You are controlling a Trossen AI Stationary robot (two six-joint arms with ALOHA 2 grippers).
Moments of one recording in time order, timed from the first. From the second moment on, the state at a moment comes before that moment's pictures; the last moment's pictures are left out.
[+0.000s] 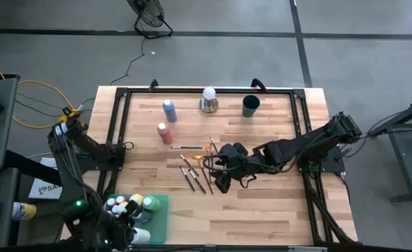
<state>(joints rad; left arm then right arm) -1.09 1.55 1.58 -1.08 -0.21 -0.42 0.36 1.62 1.46 -0.59 0.34 0.86</state>
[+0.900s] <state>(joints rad) -1.10 1.68 1.58 -1.13 -0.12 -0.34 0.41 1.65 1.46 -0.56 0.34 0.89</state>
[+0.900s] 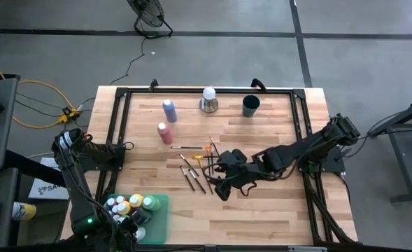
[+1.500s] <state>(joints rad) -1.09 1.68 1.58 -1.12 -0.15 -0.38 0.41 1.65 1.46 -0.56 0.34 0.89</state>
